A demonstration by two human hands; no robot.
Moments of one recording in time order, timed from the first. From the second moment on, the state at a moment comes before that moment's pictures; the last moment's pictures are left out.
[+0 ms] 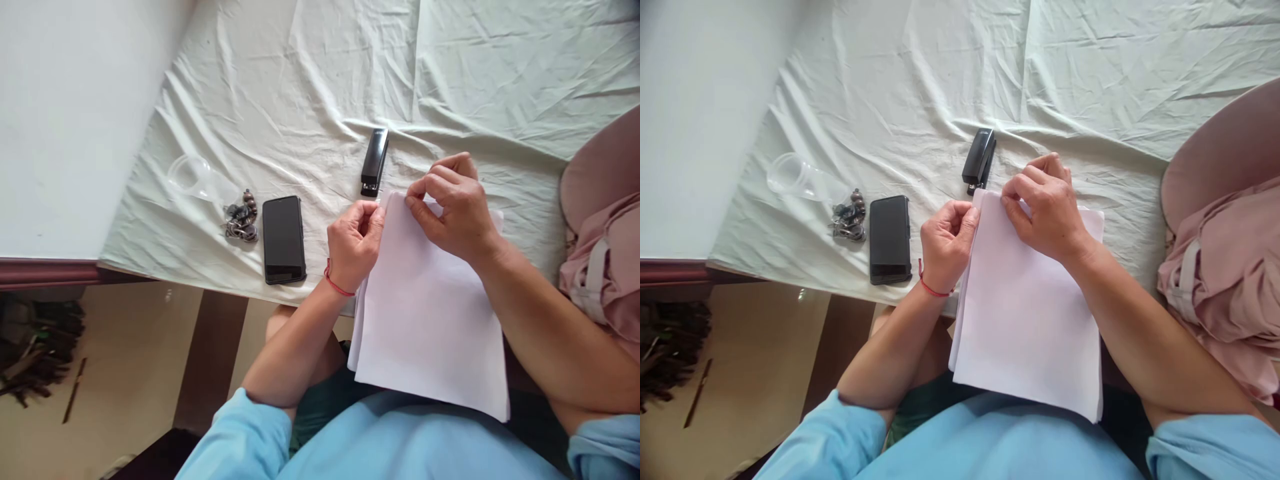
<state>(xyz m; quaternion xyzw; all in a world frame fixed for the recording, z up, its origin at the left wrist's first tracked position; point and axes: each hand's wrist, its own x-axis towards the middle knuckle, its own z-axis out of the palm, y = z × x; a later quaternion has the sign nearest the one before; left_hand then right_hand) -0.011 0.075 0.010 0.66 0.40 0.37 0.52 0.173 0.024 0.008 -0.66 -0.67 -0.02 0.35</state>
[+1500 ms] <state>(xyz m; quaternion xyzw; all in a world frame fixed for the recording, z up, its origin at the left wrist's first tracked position) -0.009 0.085 -0.006 0.57 0.40 0.37 0.62 0.171 0.028 0.005 -0.67 -0.64 -0.03 0.36</state>
